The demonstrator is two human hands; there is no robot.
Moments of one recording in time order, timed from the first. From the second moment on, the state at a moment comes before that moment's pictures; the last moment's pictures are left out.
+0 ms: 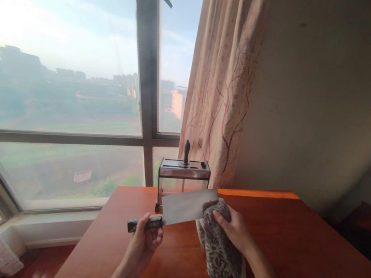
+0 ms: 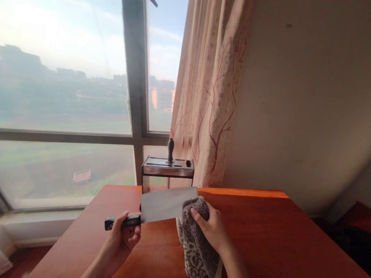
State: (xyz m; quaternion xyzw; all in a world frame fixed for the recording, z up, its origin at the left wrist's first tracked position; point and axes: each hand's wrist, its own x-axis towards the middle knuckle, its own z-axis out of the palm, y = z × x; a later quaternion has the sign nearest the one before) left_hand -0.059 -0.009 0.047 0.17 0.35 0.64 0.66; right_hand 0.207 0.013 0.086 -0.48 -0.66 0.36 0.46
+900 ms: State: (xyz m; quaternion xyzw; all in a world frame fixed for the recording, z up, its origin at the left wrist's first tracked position) left_hand -0.058 -0.004 0.034 0.19 0.33 0.63 0.67; right_hand 0.189 0.015 0.082 -0.49 -0.50 0.42 0.58
